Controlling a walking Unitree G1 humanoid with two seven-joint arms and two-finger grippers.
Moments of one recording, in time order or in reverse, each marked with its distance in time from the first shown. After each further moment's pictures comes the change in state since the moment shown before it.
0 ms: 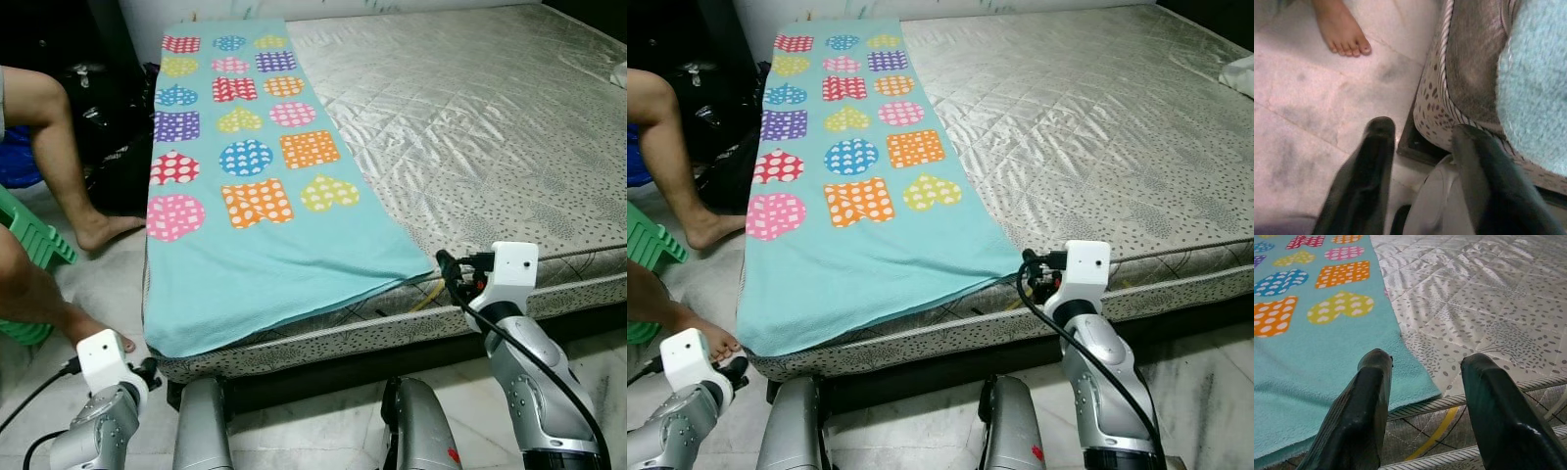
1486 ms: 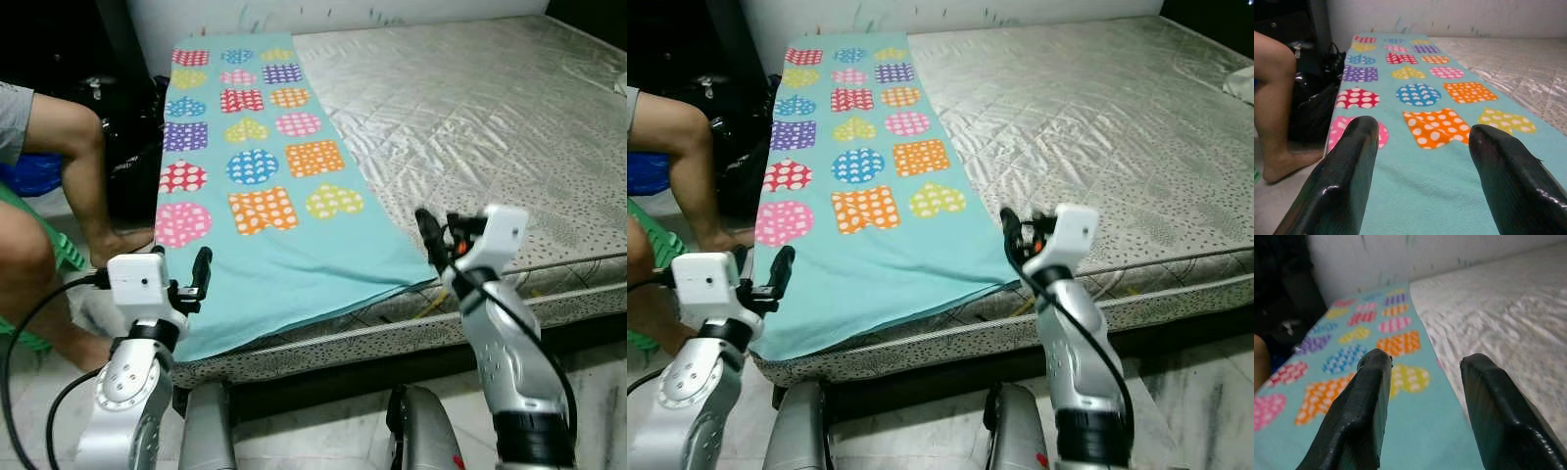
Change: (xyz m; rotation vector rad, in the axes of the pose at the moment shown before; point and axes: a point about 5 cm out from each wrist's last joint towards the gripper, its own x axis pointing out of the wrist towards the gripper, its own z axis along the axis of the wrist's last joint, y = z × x) left arm -0.090 -0.092 0.068 0.244 -0.709 -0.465; right arm 0.025 0.033 0.040 0.164 -0.216 0.135
